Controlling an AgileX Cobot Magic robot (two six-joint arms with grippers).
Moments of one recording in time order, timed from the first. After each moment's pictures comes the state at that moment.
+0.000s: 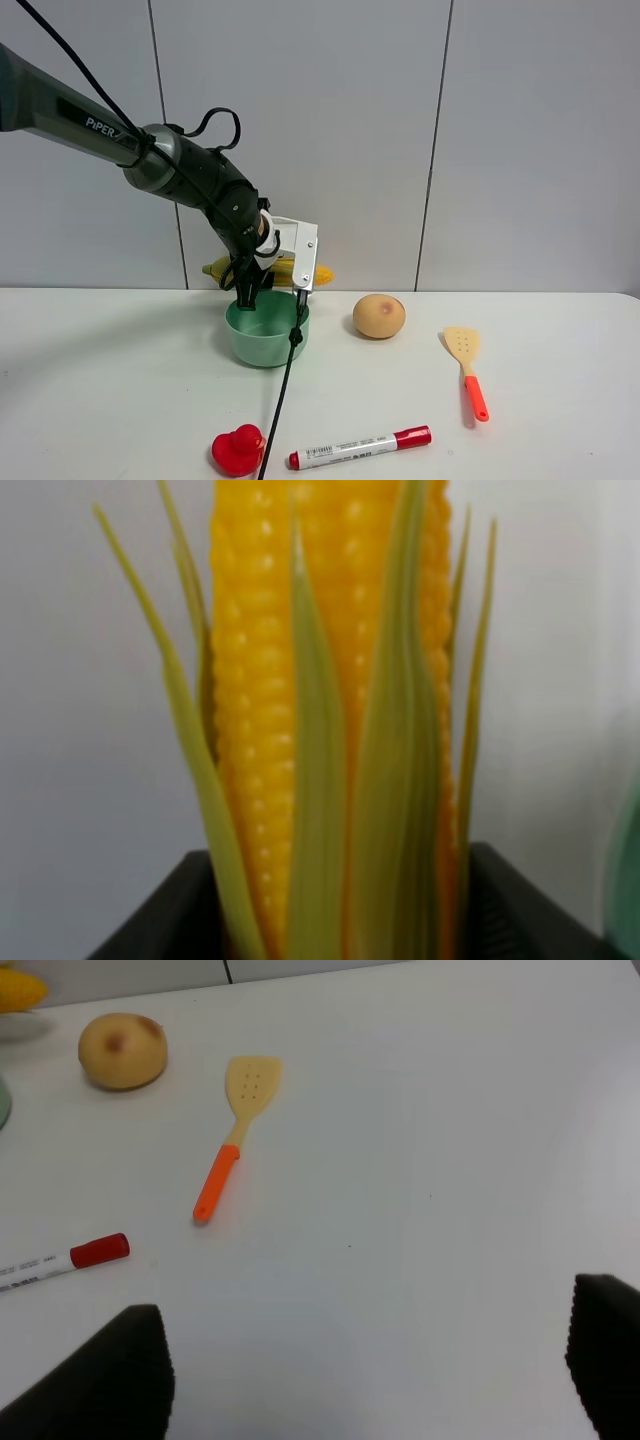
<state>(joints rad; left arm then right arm) -0.46 2.38 -1.80 0.50 0.34 0.73 -0.04 0.00 -0.49 0.02 1.07 0.04</state>
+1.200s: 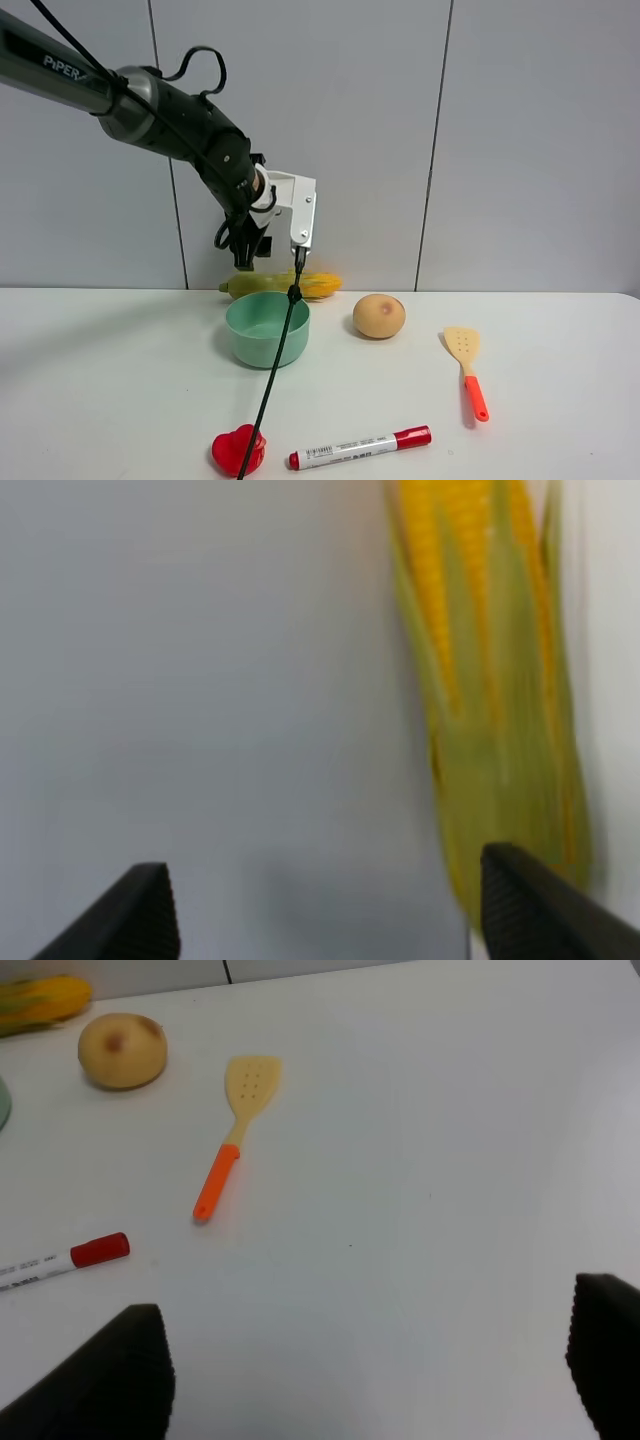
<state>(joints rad) -0.46 2.26 -1.80 0.50 0.38 0.73 -0.04 0.00 -0.49 0.02 1.07 0.04</state>
